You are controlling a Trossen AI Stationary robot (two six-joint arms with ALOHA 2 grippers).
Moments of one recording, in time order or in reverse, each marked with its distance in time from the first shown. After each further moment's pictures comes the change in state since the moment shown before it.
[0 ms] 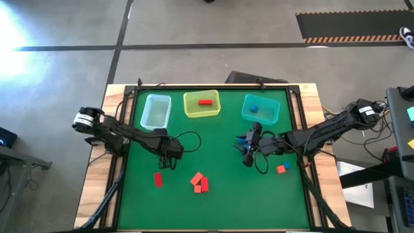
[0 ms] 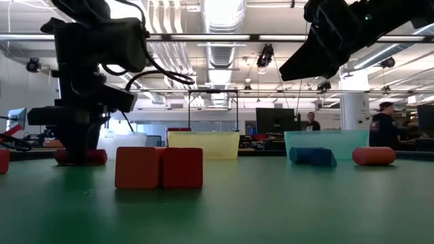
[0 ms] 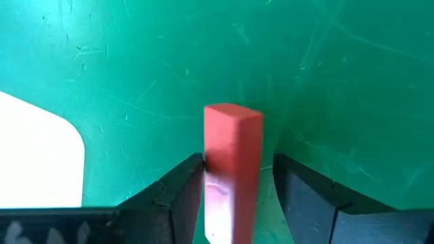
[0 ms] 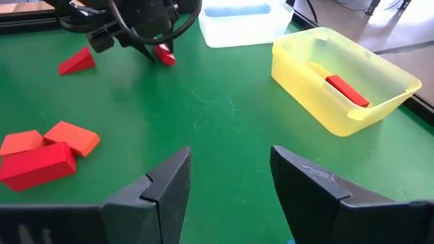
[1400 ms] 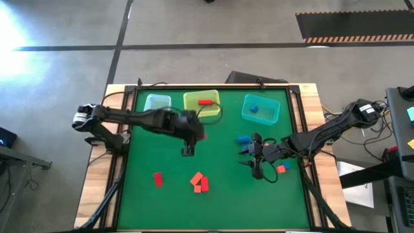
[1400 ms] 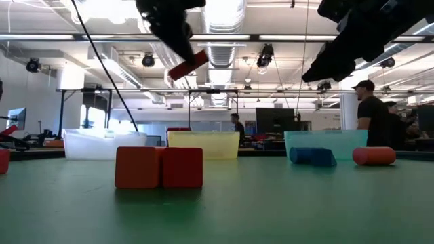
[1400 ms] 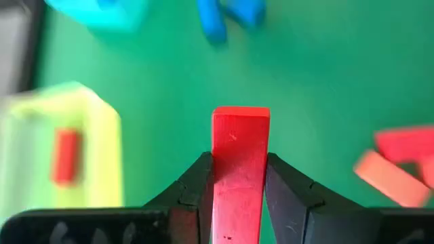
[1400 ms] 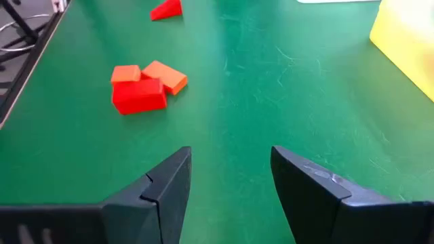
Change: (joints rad) left arm 0.131 -0.023 0.548 0.074 0.100 0.450; right arm 0.101 -0.036 -0.002 -0.112 -0.216 0.036
